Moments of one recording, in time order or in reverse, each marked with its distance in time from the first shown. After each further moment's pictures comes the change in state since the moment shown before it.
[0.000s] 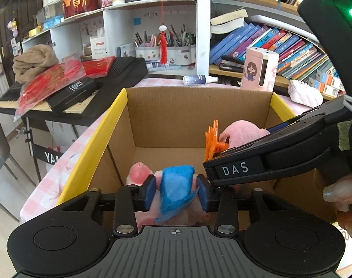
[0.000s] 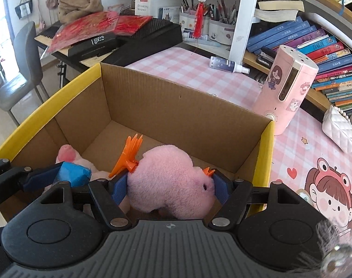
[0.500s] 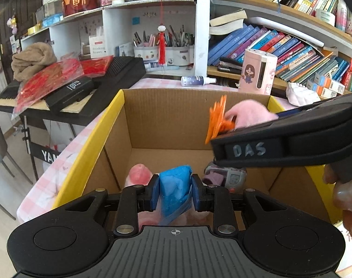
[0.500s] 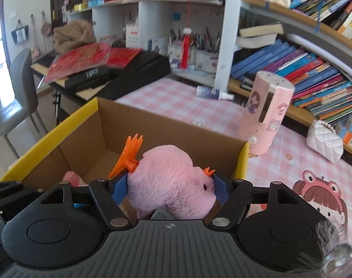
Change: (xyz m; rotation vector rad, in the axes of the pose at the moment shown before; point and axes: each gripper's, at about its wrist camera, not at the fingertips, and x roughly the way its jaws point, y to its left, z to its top) left arm 0.001 -0.003 0.002 -0.007 -0.002 -0.015; right arm -0.025 -0.006 0.000 0.039 -0.141 -0.029
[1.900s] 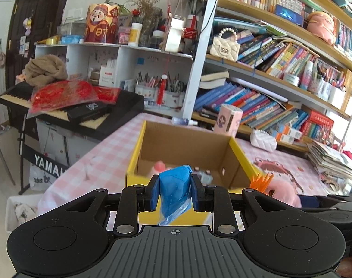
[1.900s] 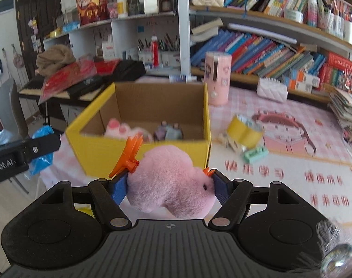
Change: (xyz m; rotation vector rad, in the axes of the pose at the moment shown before) left arm -0.156 0.064 -0.047 -0.134 -0.225 -0.156; right arm -0.172 0.062 -0.108 0.231 -0.104 -0.141
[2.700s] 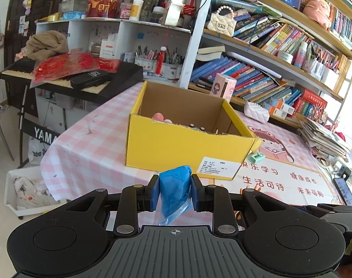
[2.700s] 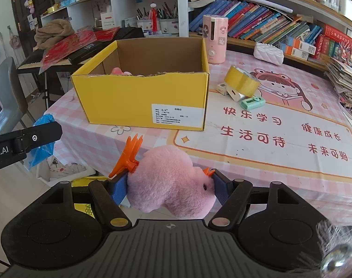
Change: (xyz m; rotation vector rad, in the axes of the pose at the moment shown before) left arm -0.042 0.004 -0.056 -0.025 0.121 -0.026; right arm -0.025 0.011 -0.073 0.012 0.166 -0.012
